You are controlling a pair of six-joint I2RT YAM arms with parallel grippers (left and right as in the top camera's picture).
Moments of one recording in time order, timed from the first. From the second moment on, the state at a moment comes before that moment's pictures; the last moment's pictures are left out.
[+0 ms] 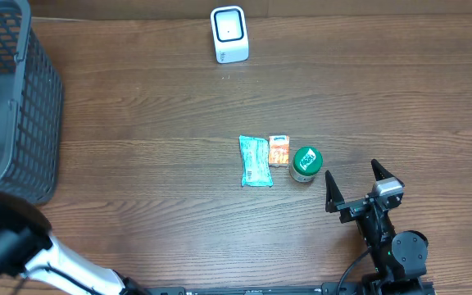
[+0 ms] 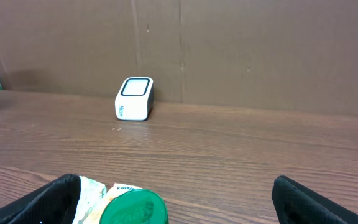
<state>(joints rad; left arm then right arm) 0.76 2.00 2.17 -1.02 0.17 0.13 0.15 0.01 0.02 -0.03 -0.10 0.03</state>
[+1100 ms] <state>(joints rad) -0.07 1.68 1.44 -1.05 0.19 -0.15 0.15 0.01 0.02 -0.03 -0.10 0.03</state>
